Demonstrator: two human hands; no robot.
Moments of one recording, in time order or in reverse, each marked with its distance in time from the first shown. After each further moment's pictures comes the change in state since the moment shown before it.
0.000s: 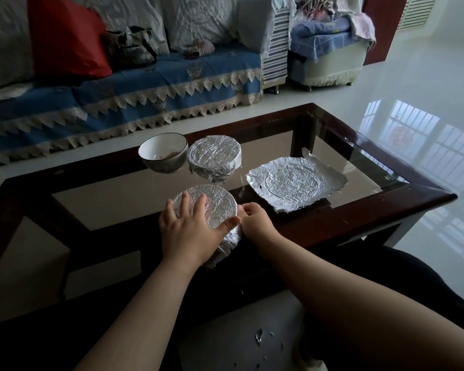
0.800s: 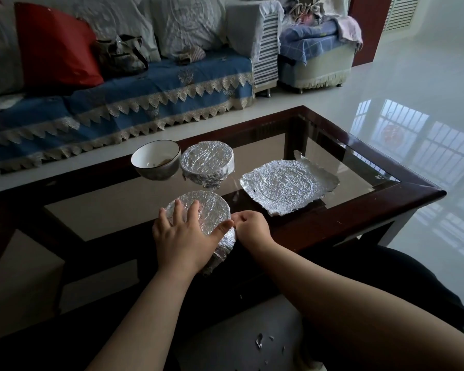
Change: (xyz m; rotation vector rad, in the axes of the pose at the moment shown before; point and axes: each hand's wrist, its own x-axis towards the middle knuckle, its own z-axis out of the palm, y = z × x) left_hand -0.001 0.003 0.000 0.025 0.013 -0.030; right_hand -0.011 -0.005 -0.007 -0.189 0.039 -0.053
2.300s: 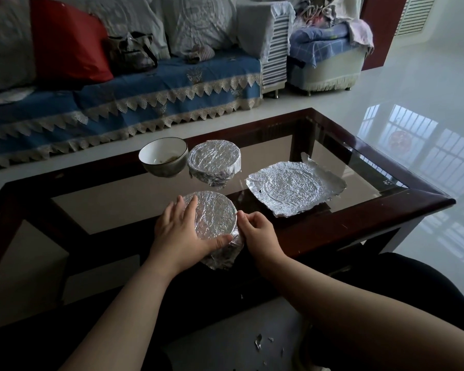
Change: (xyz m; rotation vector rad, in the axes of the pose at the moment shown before) left_hand 0.006 -0.027 -0.010 -0.178 -0.131 0.139; right_hand -0.021 0.010 0.005 0.525 0.029 -0.035
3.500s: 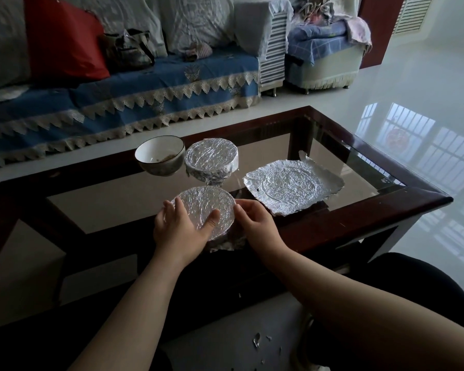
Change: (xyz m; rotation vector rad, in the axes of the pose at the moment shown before) left_hand 0.003 0.018 0.001 -0.162 0.051 -0.226; right_hand 0.011 -0.005 -0.008 -0.013 -0.114 -0.144
